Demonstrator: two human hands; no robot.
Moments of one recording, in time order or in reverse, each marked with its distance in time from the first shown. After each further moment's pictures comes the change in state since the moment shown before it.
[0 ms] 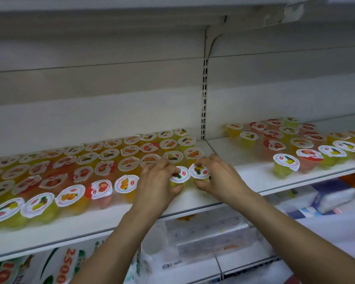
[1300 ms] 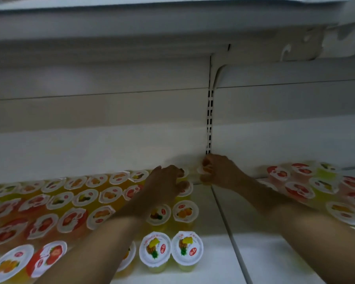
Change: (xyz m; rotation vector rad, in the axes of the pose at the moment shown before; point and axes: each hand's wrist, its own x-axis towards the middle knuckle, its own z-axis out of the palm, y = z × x) left_hand 0.173 -0.003 0.036 0.105 -0.280 -0.093; right_hand 0.197 0.111 -0.002 0.068 -0.121 -0.070
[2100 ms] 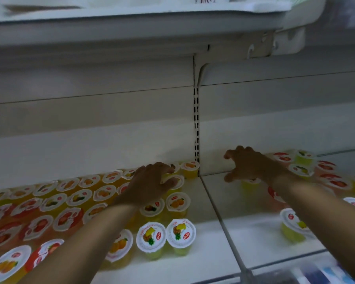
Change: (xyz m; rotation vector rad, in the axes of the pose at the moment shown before) left_hand -0.020 -0.018 -0.002 -0.110 0.072 0.105; right_hand -0.053 0.027 -0.063 -0.366 -0.167 0.206
